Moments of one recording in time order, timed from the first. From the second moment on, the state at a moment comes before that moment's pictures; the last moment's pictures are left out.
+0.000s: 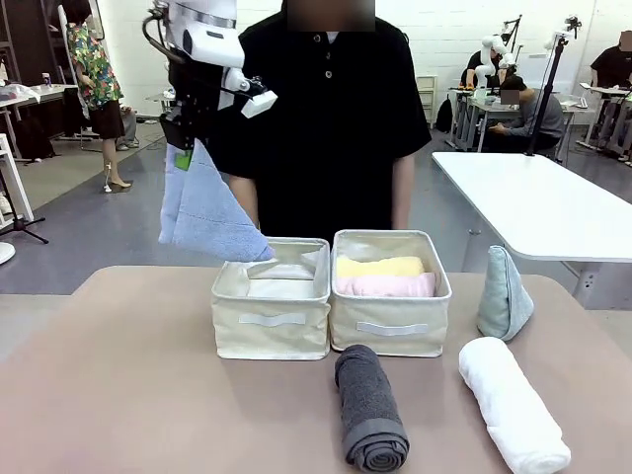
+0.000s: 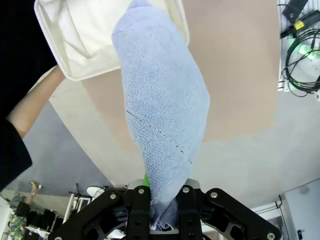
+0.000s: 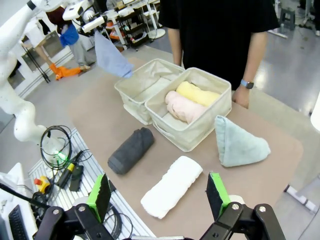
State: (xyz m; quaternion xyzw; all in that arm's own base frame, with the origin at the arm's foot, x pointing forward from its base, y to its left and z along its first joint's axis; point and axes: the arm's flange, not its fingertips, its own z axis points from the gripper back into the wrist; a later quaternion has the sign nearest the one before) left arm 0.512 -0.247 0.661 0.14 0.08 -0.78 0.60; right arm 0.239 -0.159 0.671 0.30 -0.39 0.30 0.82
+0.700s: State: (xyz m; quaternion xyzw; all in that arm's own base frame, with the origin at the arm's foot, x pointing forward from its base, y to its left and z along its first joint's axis) left arm 0.572 -0.302 0.602 0.12 0.08 -0.82 0.55; right arm 0.239 -0.159 0.671 0.30 -0.39 0.30 0.82
